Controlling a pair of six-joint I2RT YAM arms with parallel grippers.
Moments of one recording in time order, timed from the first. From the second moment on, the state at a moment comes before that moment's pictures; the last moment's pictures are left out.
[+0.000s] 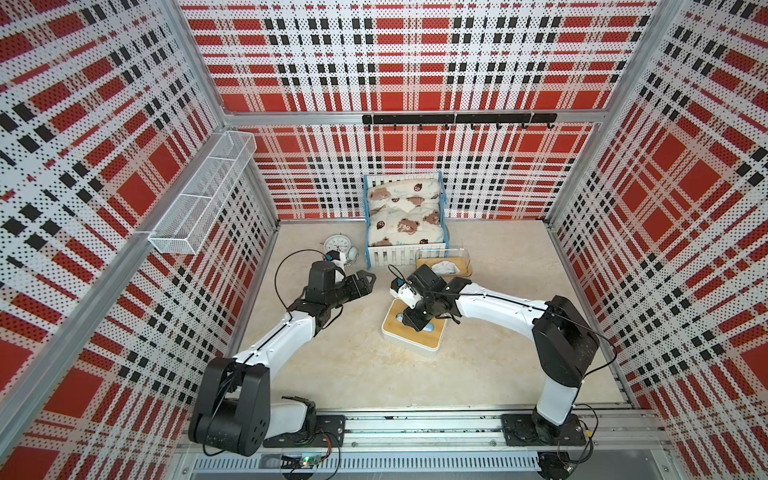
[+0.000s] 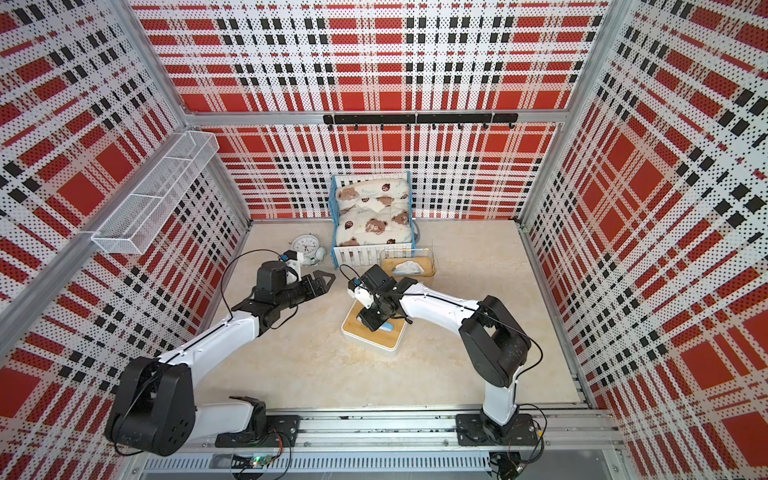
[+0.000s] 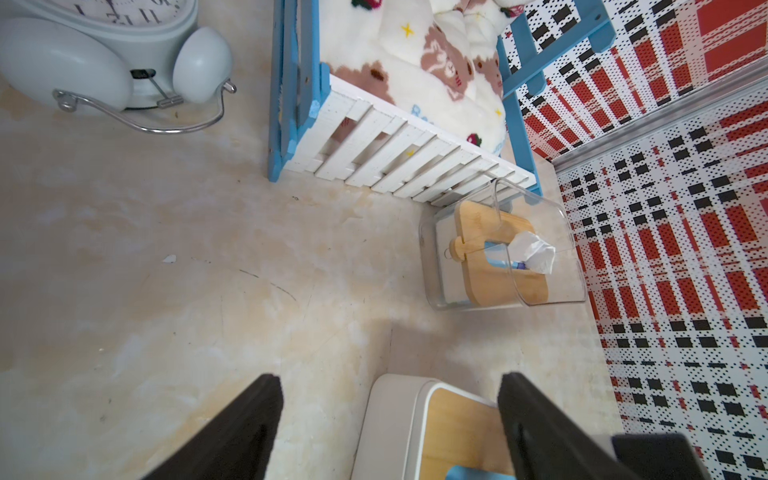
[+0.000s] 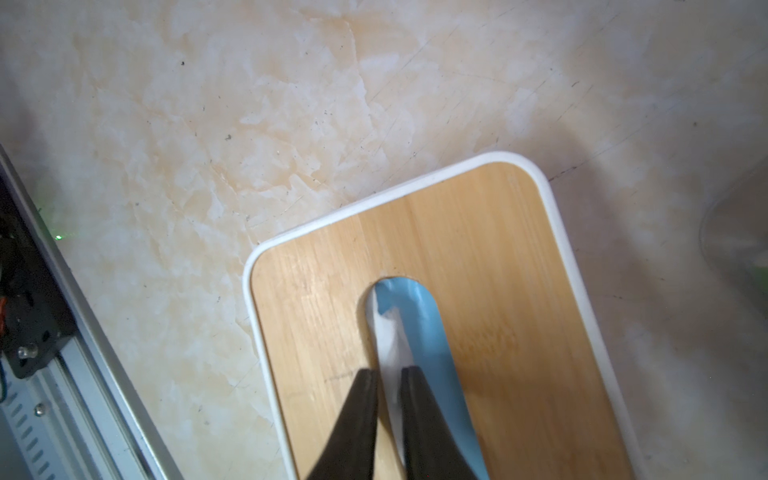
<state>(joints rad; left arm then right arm) -0.20 1.32 0.71 0.04 0.34 -0.59 0.82 1.82 1.30 -0.55 -0.23 0.02</state>
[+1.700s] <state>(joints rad) -0.23 1.32 0.71 0.04 0.35 -0.59 0.81 1.75 1.39 -0.72 -0.12 0.01</state>
